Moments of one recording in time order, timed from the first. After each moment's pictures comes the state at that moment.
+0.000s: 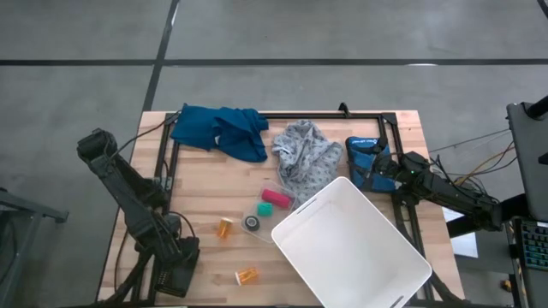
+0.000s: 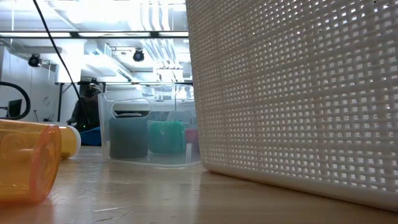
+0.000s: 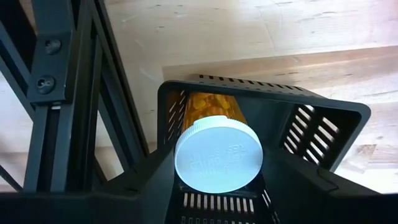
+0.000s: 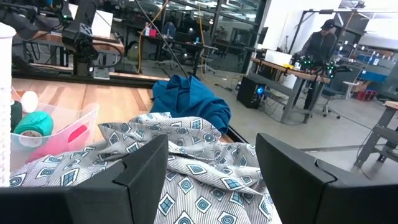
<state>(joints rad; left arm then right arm) -0.95 1.28 0.78 -0.91 0.18 -2.44 -0.42 0.02 0.01 0.01 -0.02 -0.19</state>
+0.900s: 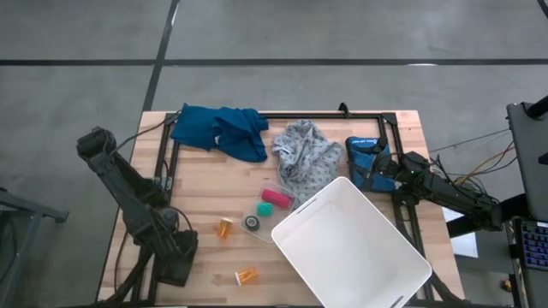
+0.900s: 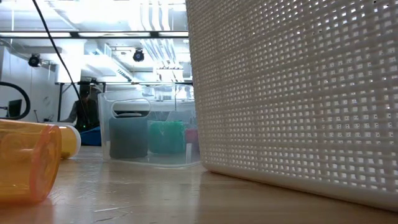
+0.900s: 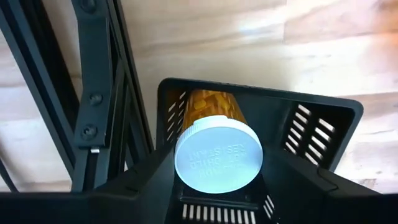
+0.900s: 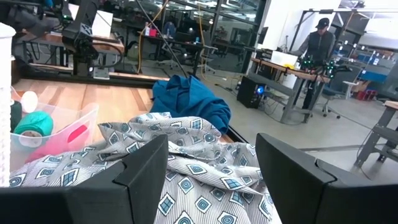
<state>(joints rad) -0.95 1.24 0.78 -1.03 0.11 -2.43 -0.42 0.02 0.01 0.01 -0.02 -0.19</state>
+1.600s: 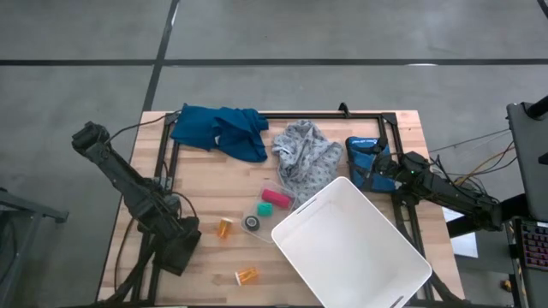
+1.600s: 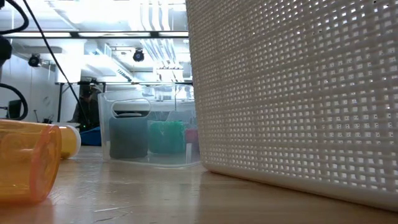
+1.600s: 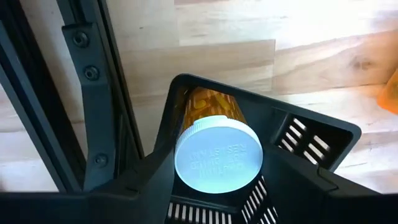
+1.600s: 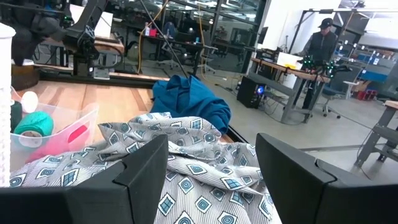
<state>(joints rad) -0.80 1.07 0.65 -1.05 0.10 -2.30 -0.42 0.02 0.01 0.01 -0.02 -0.18</state>
